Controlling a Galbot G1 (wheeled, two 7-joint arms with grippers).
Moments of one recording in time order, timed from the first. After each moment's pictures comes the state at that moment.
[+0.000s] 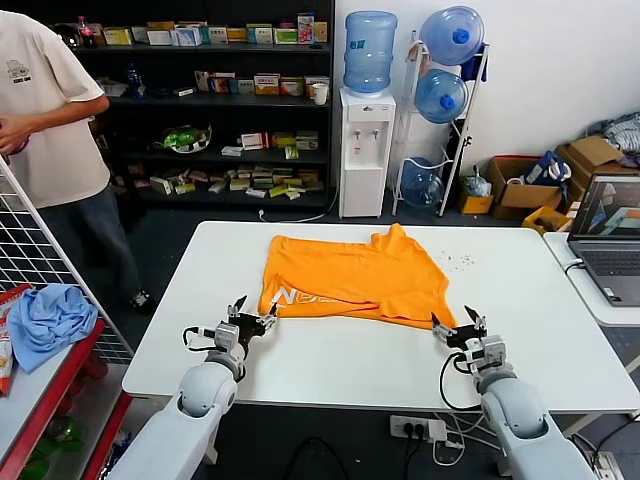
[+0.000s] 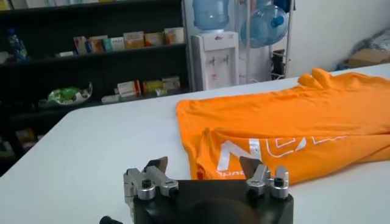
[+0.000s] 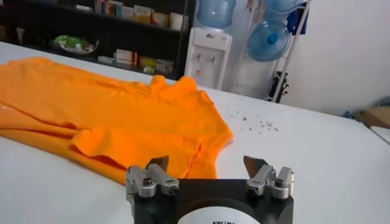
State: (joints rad) left arm 0.91 -1.20 -0.11 -1.44 -0.36 0.23 -0.14; right arm -1.13 1.10 0.40 1.55 0.30 -0.28 0.01
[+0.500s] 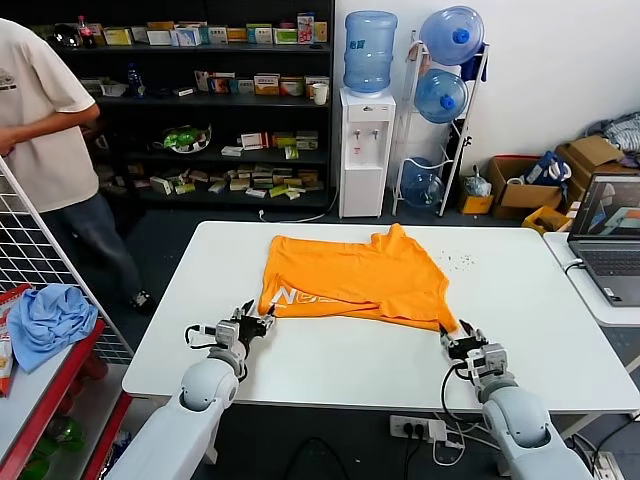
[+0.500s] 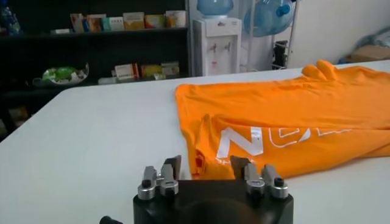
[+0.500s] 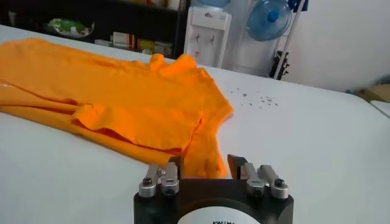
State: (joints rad) left arm 0.89 -1.21 -0.10 -1.39 -0.41 0.26 -0.12; right arm -1.14 1.10 0.41 1.54 0.32 -0.32 0.03
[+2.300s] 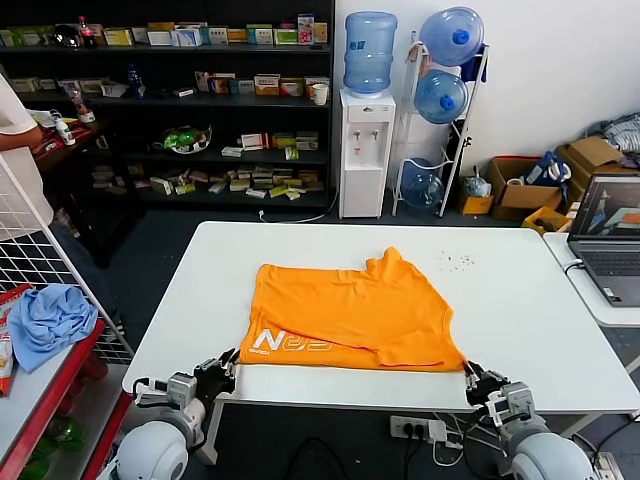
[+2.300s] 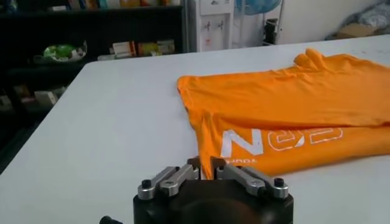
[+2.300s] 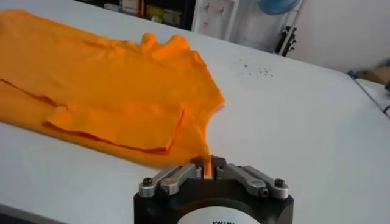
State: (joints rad) left arm 1.31 -0.98 -0.23 -1.87 -0.53 0.37 -0.18; right arm -1.45 0.94 0.46 1.93 0.44 -0.48 0.15
